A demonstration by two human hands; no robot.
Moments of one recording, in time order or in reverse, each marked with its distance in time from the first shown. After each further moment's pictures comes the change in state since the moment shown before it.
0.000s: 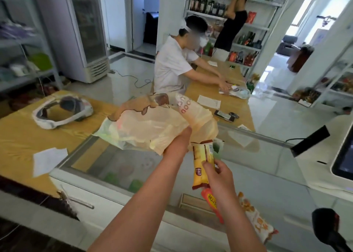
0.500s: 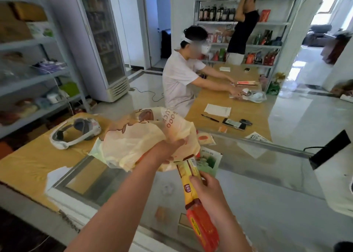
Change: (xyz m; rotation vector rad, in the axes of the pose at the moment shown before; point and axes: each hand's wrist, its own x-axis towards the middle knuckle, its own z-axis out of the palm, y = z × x) left_hand 0.030 0.029 0.048 0.601 -0.010 -0.120; right_hand 0.062 0.006 -0.058 -0.073 -0.317 -0.003
